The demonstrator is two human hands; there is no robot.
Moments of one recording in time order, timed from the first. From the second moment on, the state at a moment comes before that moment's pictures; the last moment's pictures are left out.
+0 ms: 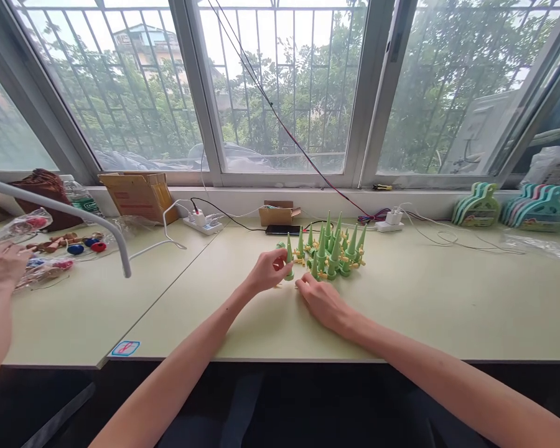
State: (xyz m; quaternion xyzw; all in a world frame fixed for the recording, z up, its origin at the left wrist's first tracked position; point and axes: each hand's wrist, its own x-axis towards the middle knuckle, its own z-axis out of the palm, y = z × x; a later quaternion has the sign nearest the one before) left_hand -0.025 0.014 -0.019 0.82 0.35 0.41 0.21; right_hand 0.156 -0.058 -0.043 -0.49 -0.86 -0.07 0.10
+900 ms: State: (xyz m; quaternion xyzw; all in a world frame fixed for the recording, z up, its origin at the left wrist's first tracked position) left_hand -0.014 0.010 -0.024 0.82 0.33 0.30 0.35; right_hand 0.171 -0.043 -0.051 -0.50 -0.79 0.08 0.35
